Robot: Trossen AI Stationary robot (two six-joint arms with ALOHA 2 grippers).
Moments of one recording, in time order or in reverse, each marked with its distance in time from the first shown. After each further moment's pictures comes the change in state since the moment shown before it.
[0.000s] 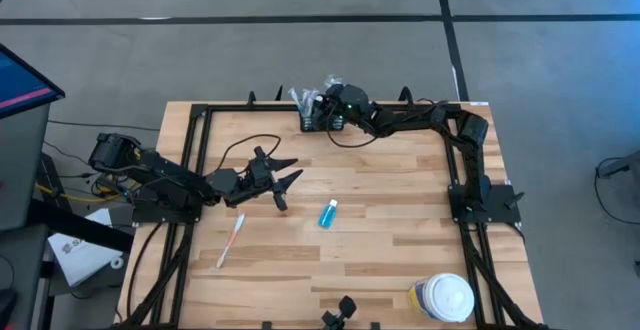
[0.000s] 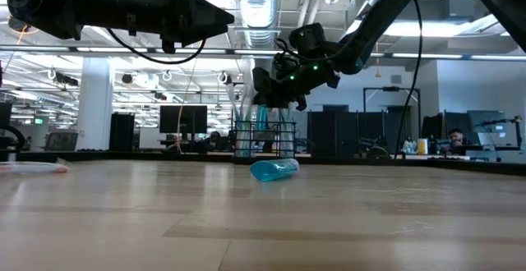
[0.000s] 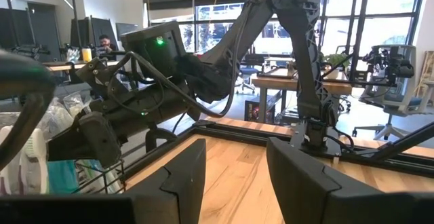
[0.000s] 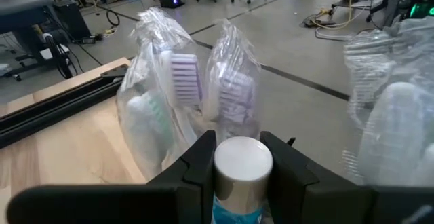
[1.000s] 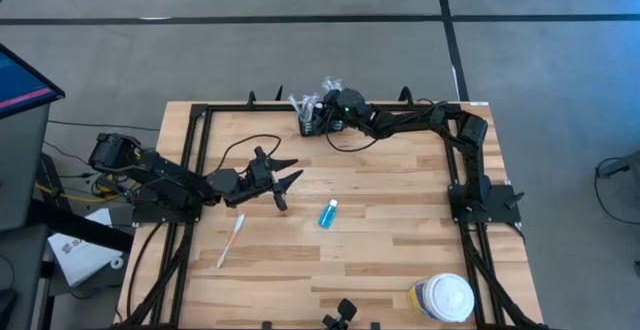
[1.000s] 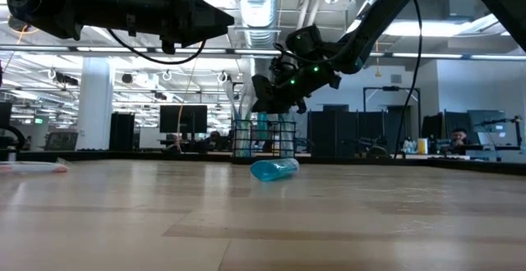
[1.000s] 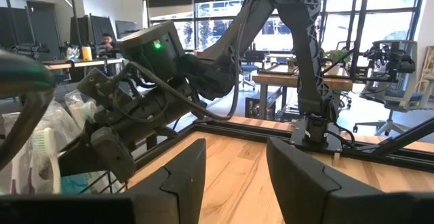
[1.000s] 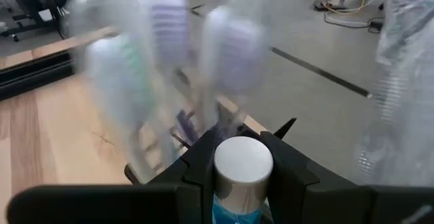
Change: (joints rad) left arm 0.000 0.000 0.000 -0.015 0.000 0.000; right arm 0.011 0.001 -0.001 -0.091 -0.025 -0.063
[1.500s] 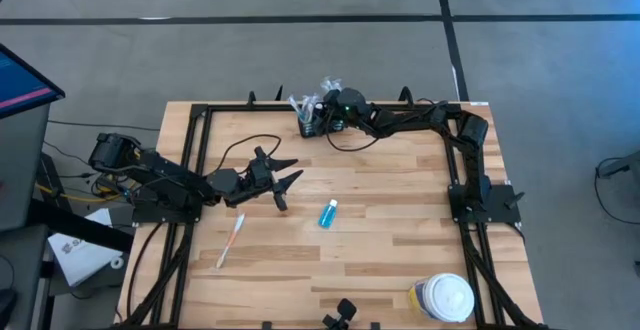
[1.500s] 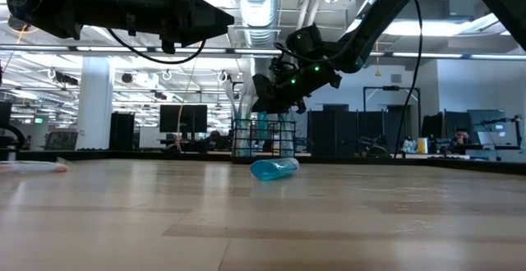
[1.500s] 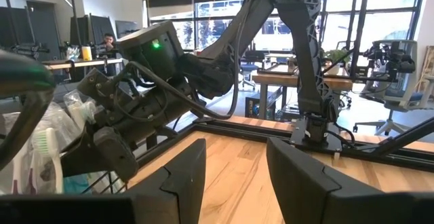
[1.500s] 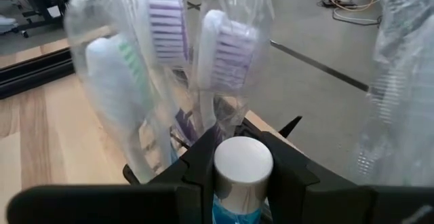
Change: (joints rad) left arm 0.000 0.000 0.000 -0.001 0.000 0.000; right arm -0.004 -0.002 0.000 -0.019 -0.034 -0.006
